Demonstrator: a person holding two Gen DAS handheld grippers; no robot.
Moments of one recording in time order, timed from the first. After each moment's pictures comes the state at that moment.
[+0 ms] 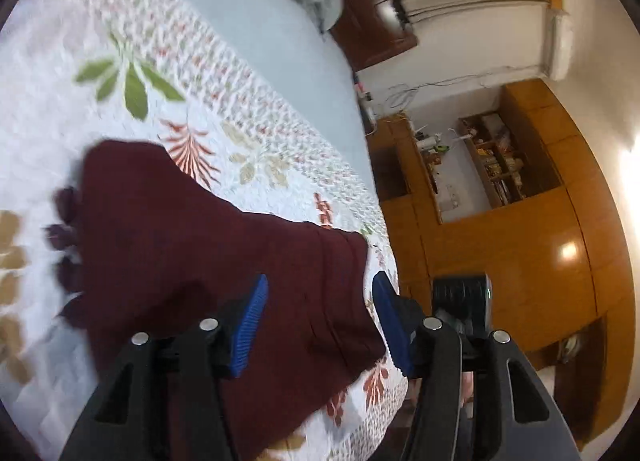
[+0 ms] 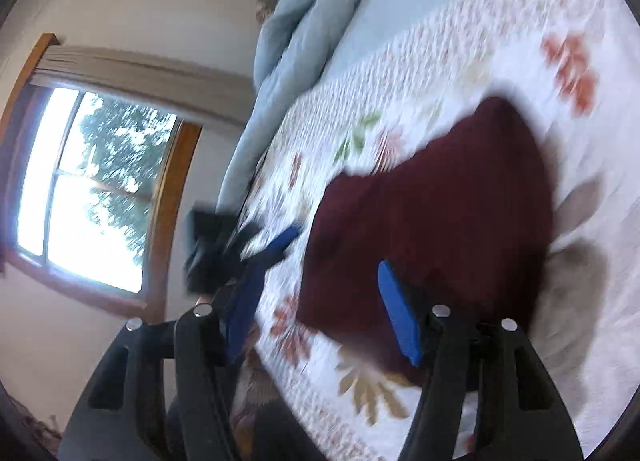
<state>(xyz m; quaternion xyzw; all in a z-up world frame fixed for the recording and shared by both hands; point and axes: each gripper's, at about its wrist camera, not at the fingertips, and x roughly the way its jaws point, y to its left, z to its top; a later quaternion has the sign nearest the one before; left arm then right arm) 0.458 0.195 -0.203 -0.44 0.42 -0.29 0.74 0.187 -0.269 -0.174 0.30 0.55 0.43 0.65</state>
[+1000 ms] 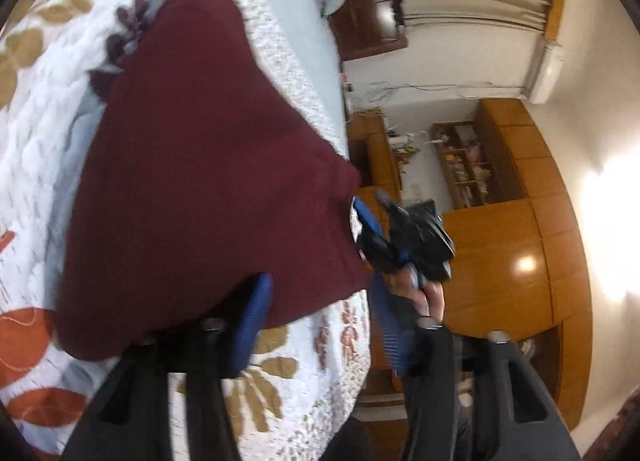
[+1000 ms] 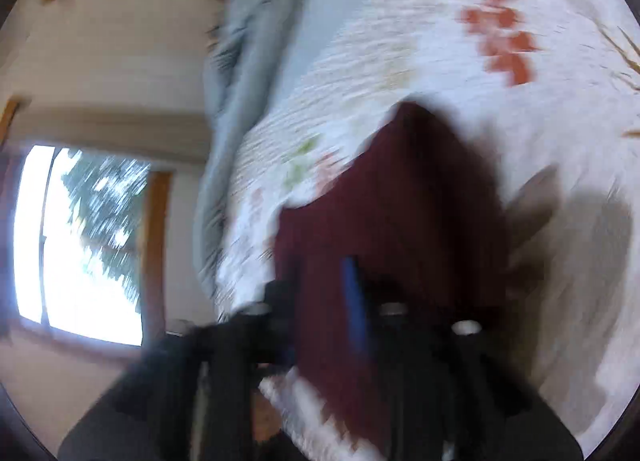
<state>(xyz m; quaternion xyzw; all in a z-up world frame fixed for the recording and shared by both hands) 0.376 0.173 -0.258 -0.50 0.40 -0.34 0.69 0.237 -0.216 -0.208 0.36 0.55 0.37 0.66</state>
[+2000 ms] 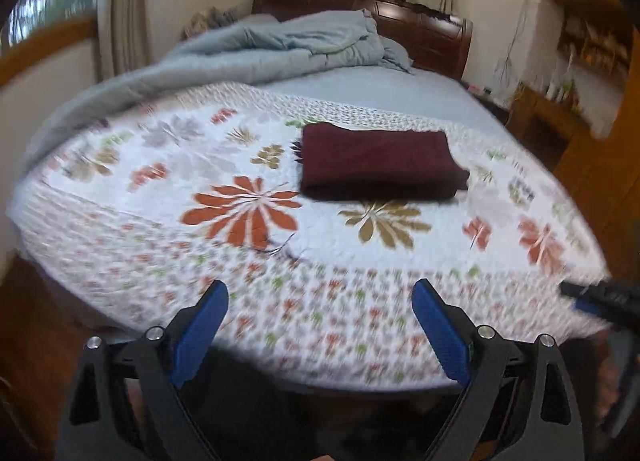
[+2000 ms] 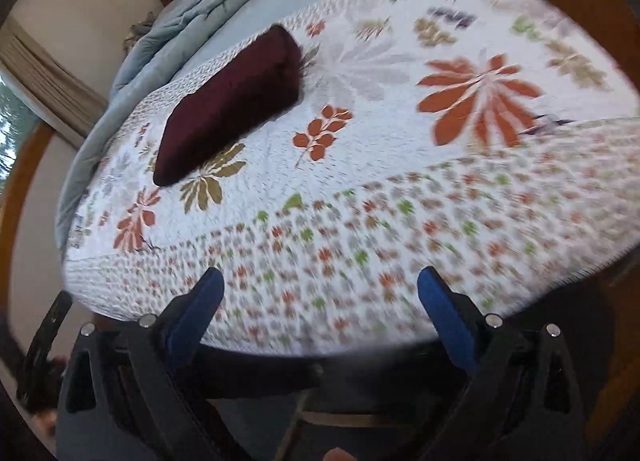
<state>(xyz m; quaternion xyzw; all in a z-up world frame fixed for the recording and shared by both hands) 0.046 0.083 -0.093 -0.07 0.37 0.07 0.92 -0.142 -0.286 -0.144 0.14 0.52 0.08 0.84</state>
